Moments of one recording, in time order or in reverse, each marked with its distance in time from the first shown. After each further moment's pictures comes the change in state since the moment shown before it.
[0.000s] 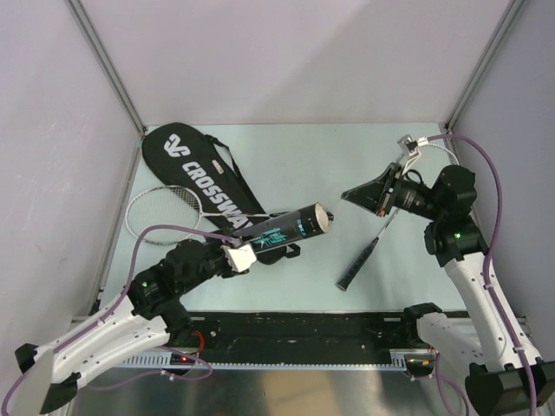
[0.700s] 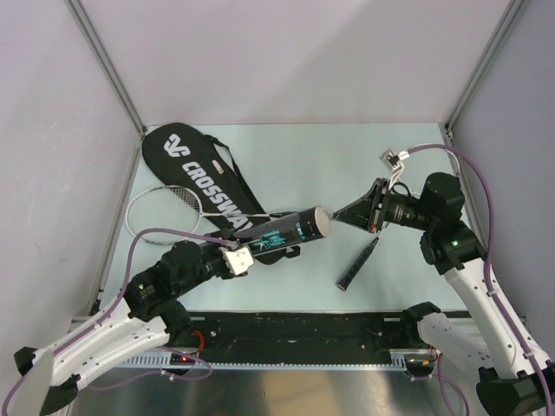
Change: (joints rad) left arm 0.000 -0.026 0.001 0.000 0.043 0.008; right arm 0.153 -0.053 -0.012 -0.144 0.014 -0.077
